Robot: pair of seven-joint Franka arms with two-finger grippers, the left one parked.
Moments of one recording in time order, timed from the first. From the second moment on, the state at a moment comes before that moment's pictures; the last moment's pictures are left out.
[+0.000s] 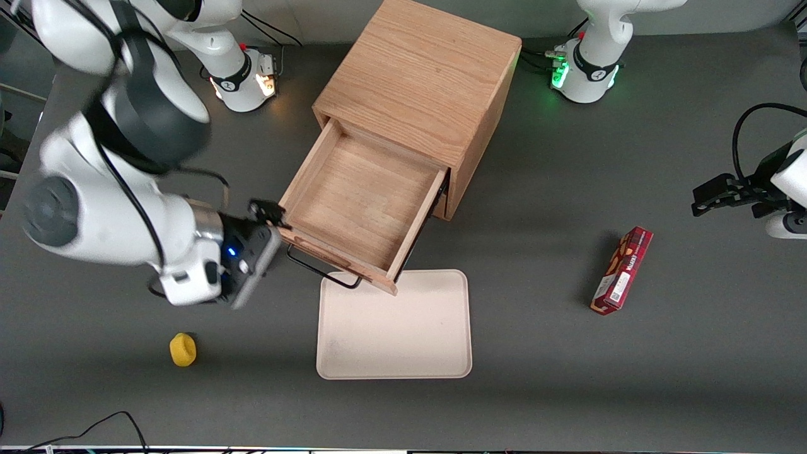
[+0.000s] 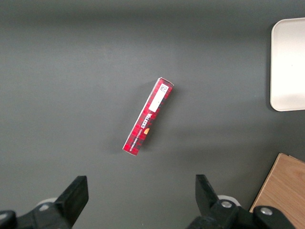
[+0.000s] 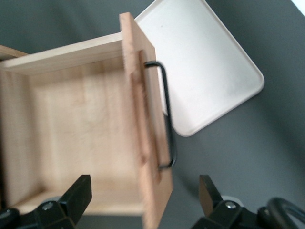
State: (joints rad) arm 0.12 0.59 0.36 -0.87 0.07 1.38 -0.44
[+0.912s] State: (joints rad) arm 0.08 0.00 0.12 -1.43 0.00 1.37 0.24
